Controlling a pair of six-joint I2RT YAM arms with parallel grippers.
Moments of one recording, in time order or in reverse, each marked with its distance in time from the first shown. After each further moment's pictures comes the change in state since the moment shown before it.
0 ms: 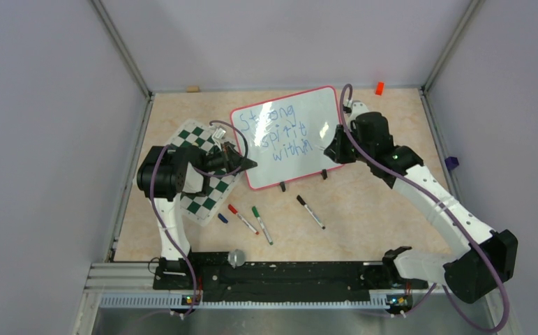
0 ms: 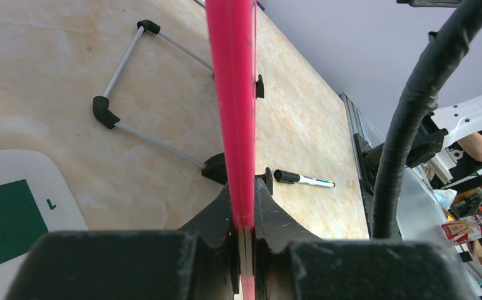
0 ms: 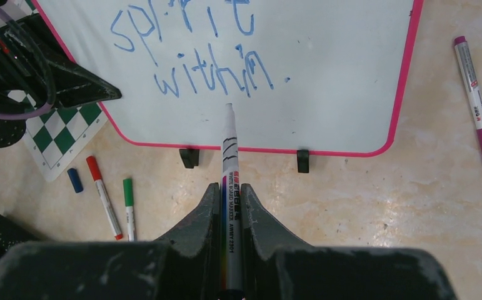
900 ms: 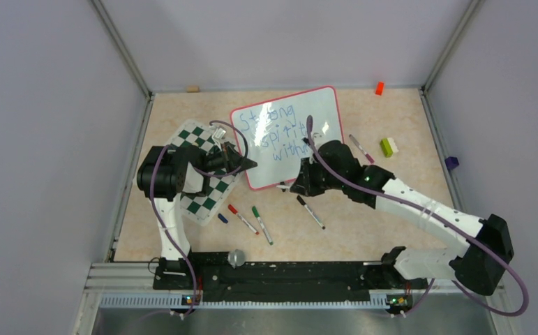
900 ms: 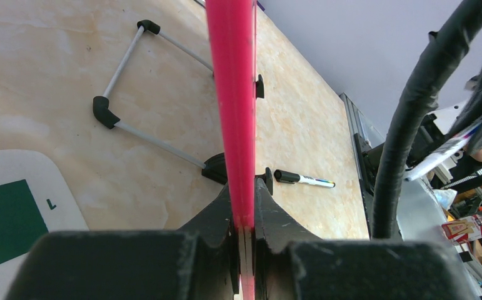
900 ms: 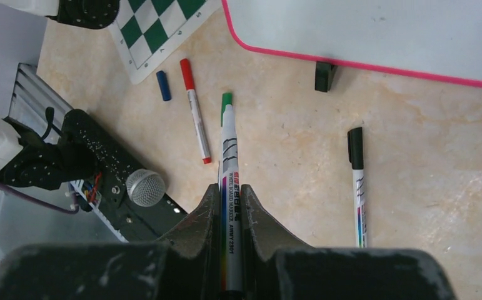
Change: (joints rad) left arm 0.000 0.000 0.000 0.000 0.000 0.000; right arm 0.347 0.025 -0.075 0.027 -0.048 0.193
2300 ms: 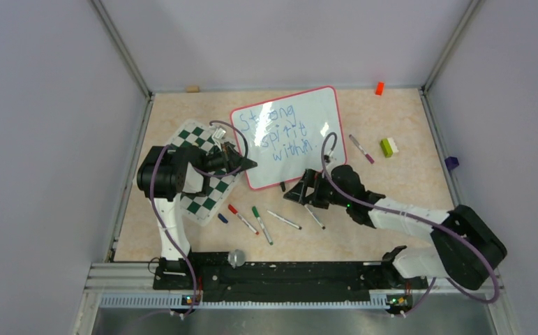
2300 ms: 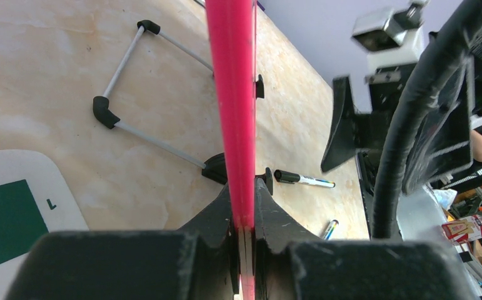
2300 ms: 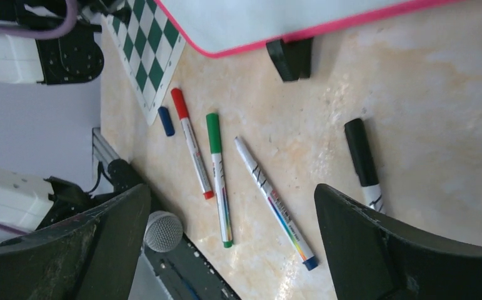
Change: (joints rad) left arm 0.000 0.000 0.000 0.000 0.000 0.000; right arm -0.116 0.103 -0.572 0.841 -0.160 0.396
